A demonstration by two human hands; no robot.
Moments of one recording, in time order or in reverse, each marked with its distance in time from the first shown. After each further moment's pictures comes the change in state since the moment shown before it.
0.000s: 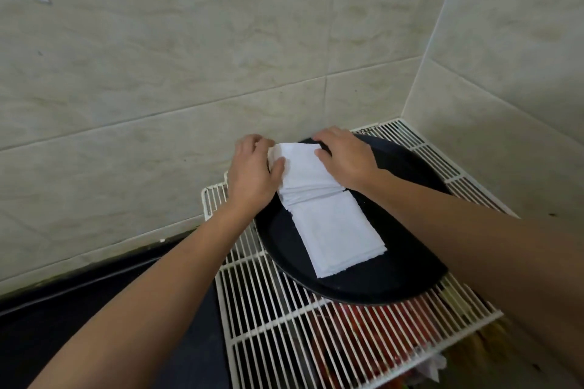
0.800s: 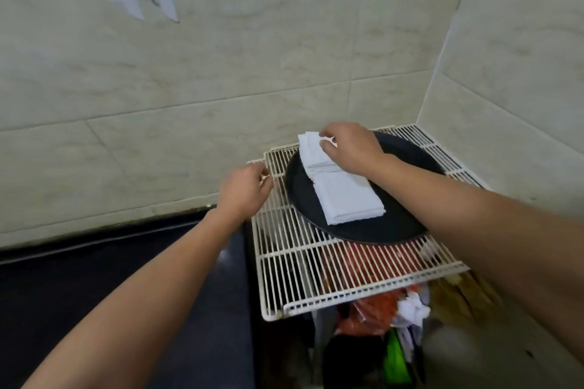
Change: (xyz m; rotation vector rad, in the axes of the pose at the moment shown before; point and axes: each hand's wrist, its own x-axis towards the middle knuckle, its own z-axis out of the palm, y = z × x) left_hand -0.109 0.000 -0.076 0.147 -0.069 -0.102; right_hand -0.060 -0.061 -0.061 0.013 -0.006 -0.155
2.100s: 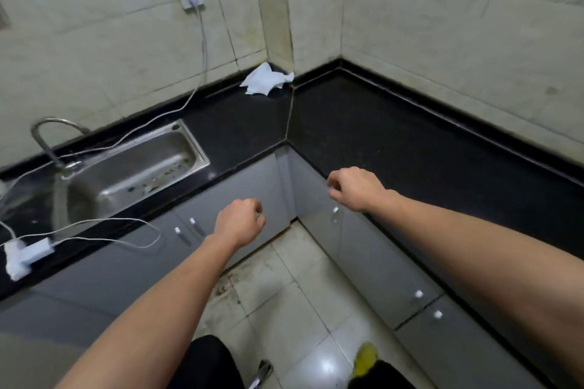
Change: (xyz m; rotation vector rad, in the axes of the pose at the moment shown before) left_hand -0.855 -0.407 -0.350 0.312 0.054 -1.297; right_hand -0.381 -0.870 0.287 0.079 -0.662 -1.098
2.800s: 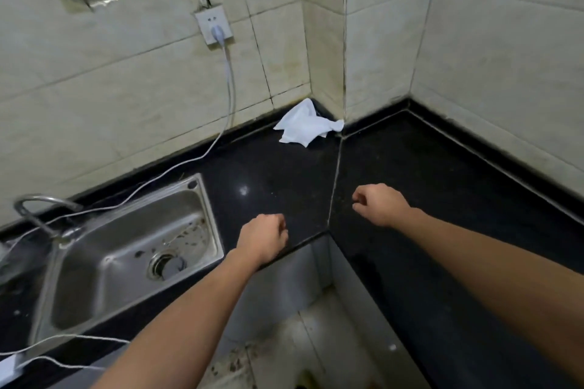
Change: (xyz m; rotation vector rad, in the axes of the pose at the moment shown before) left_hand 0.343 -0.048 -0.054 0.002 -0.035 -0.099; right_hand 0.392 0.070 -0.026 0.107 -0.146 0.034
